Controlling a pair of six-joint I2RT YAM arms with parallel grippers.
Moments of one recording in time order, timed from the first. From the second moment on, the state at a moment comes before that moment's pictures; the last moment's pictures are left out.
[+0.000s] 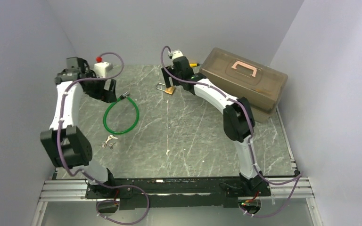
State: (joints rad) left arm 0.17 1.64 1.52 -0.96 0.42 0.51; right arm 0.61 2.12 1.85 -0.25 0.16 0.11
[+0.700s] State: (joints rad) left arm 0.28 1.48 1.38 -1.12 0.66 0.52; right arm 0.57 2.56 2.28 -0.31 0.17 0.12
